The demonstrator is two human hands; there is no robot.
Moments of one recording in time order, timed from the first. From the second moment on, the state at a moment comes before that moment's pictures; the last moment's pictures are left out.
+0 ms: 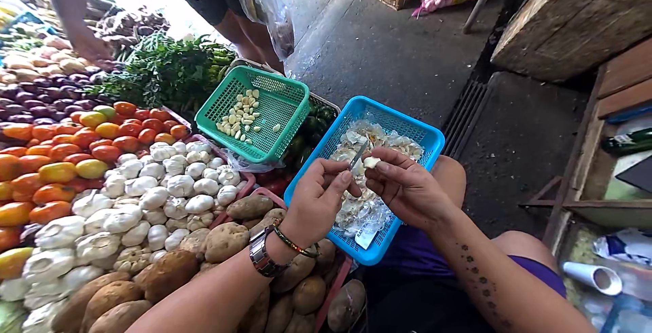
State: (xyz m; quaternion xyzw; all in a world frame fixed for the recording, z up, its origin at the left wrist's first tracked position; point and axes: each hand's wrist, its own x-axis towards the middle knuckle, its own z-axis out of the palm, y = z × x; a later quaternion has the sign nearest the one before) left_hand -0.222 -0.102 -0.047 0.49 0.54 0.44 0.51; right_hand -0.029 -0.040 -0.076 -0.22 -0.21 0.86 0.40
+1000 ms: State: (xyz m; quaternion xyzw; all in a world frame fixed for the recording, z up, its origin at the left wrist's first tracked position) left_hand -0.226 -0.106 -0.057 0.70 0.50 0.39 0.34; right_hand -0.044 -0.050 -0.068 -0.30 -0.10 0.89 0.34
